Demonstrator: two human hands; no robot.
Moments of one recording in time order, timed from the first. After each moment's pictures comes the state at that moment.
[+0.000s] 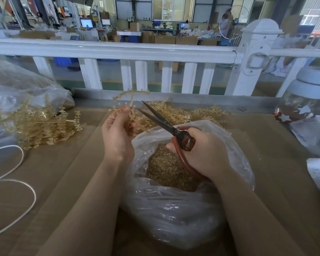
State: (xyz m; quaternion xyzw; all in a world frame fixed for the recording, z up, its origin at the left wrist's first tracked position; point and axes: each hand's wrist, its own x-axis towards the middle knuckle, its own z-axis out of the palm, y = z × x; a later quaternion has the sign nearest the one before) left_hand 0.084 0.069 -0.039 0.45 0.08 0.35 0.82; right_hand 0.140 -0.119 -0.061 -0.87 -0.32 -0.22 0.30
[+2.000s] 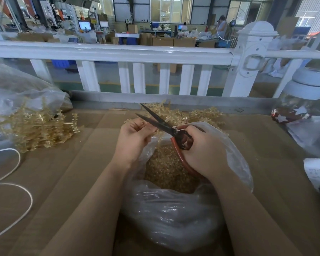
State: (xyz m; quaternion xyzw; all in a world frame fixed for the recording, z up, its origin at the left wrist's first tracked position) left_hand 0.090 0.054 -0.048 0.65 0.03 0.25 0.71; right_hand 0.142 -0.122 -0.057 -0.86 -0.32 -0.25 0.30
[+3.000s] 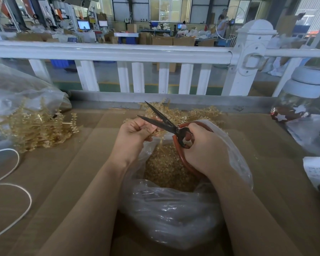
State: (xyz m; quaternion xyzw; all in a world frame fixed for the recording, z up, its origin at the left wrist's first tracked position) left_hand 0.085 0.054 -0.042 0.69 0.02 0.23 0.69; right_hand 0.147 -0.124 -0.059 -0.89 -0.29 -0.26 0.25
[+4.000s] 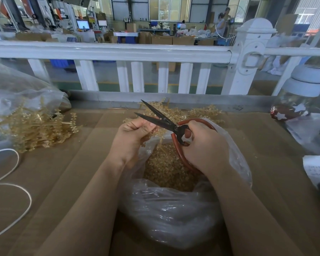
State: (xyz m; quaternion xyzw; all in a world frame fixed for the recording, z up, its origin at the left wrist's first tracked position) left_hand 0.080 0.052 -0.039 0.61 -0.02 0.19 0.77; right_hand 0.149 -0.120 -0.057 -0.89 -0.27 -0.28 0.24
